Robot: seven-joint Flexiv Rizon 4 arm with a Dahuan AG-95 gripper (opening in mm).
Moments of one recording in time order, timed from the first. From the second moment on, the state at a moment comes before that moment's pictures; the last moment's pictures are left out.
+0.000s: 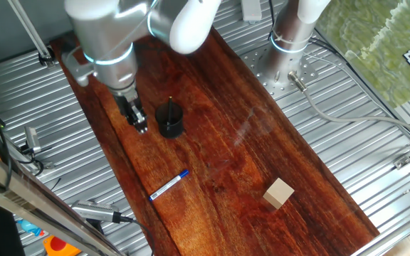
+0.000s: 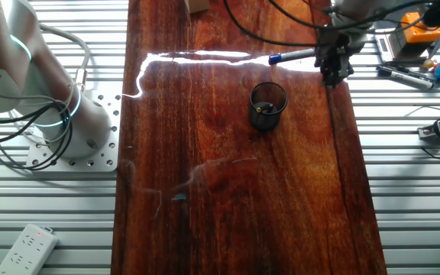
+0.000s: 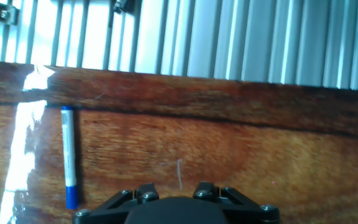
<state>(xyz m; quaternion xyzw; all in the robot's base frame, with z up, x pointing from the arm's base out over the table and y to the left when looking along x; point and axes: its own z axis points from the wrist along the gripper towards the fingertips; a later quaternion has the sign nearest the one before) 0.585 0.078 0.151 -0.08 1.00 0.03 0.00</state>
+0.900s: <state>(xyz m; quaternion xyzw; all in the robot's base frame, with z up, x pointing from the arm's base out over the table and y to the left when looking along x) 0.579 0.106 0.126 -0.08 1.00 0.03 -0.01</state>
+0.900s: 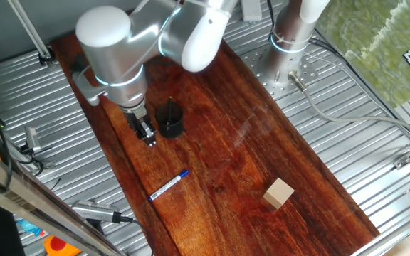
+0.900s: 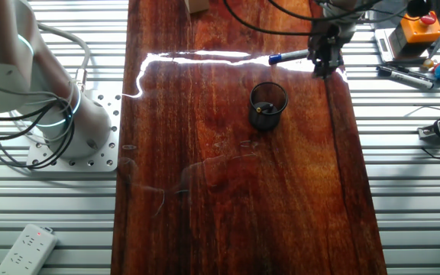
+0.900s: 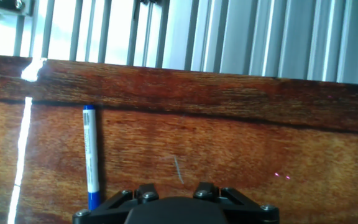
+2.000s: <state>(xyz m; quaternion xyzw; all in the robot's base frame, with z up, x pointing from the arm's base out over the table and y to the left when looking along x) 0.578 0.106 0.121 -0.12 0.99 0.02 -0.01</state>
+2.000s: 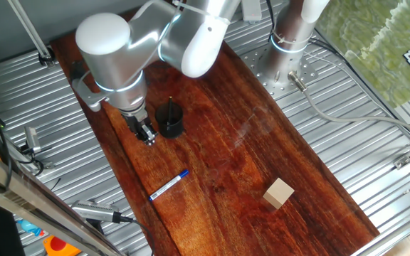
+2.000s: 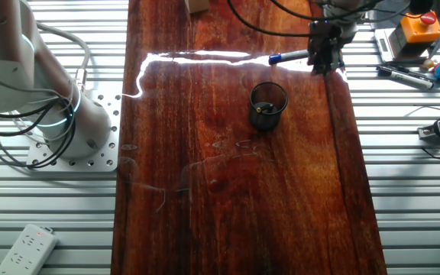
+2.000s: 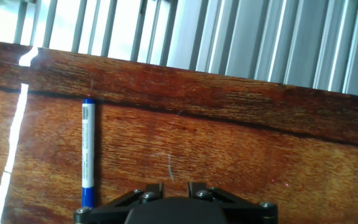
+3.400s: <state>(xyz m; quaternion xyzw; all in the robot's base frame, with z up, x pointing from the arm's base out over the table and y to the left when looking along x) 0.578 0.110 0.120 -0.25 0.97 0.02 -0.02</state>
